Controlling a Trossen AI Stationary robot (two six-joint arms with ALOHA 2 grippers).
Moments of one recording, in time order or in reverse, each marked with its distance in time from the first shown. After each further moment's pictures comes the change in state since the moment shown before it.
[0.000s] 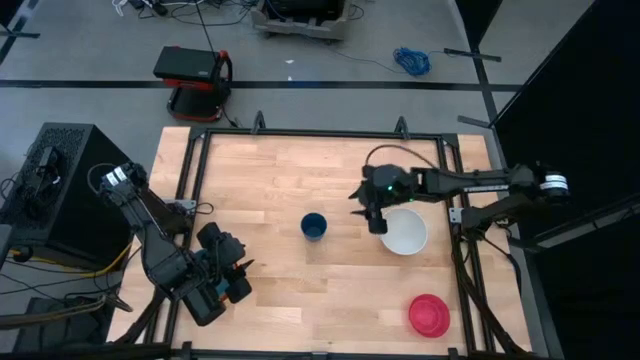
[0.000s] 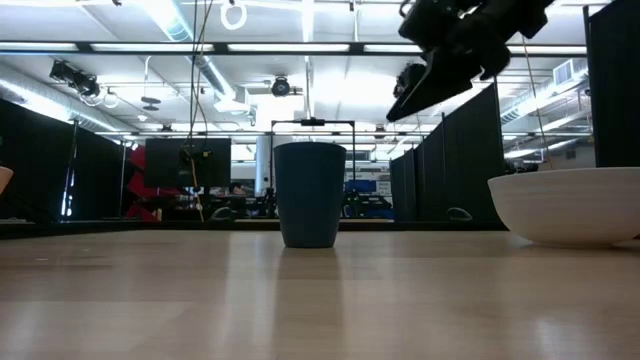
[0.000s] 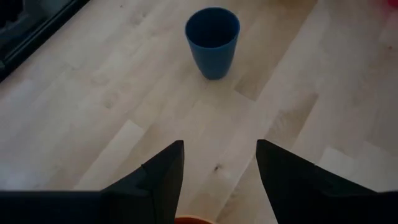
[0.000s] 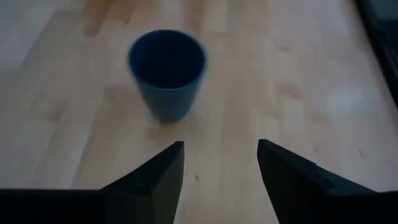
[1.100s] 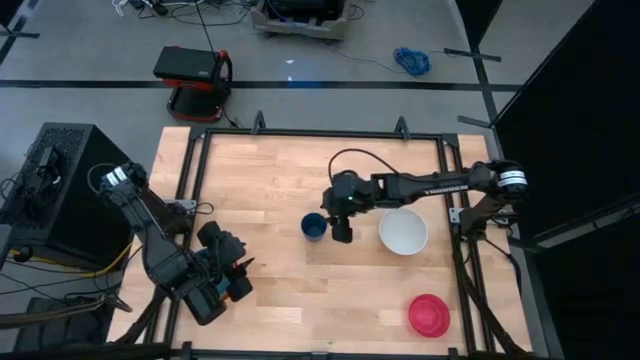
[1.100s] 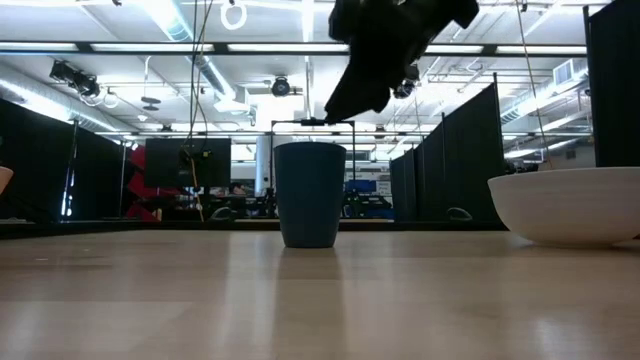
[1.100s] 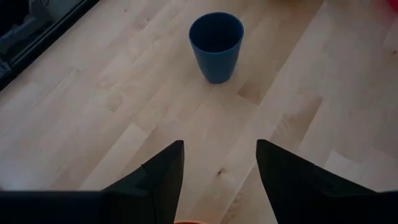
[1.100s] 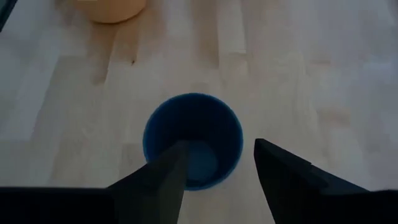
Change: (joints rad) left arm 0.001 0.001 0.000 -0.009 -0.014 -0.005; right arm 0.067 0.354 0.352 -0.078 0.044 0.315
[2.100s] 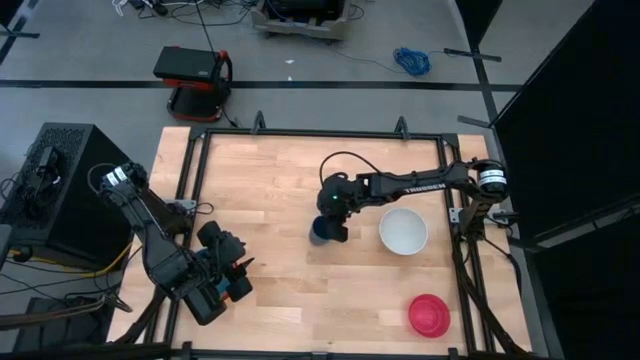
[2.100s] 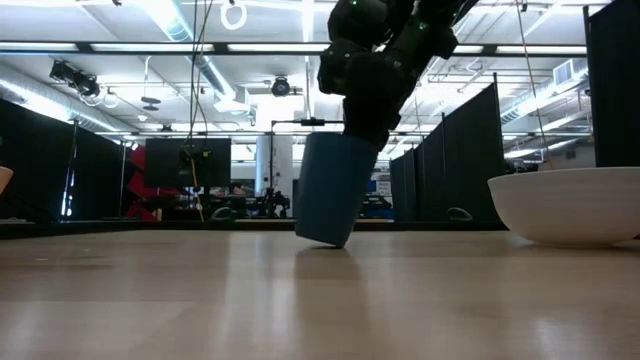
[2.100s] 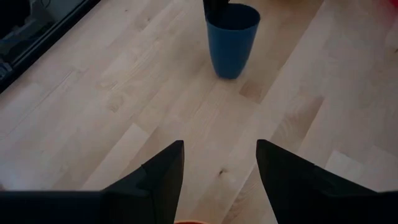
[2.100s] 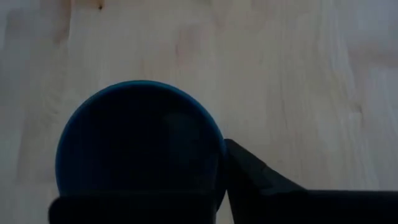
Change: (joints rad) left arm 0.000 0.000 0.000 -0.003 0.000 0.004; right arm -0.062 0.128 0.041 -0.097 -0.071 0.011
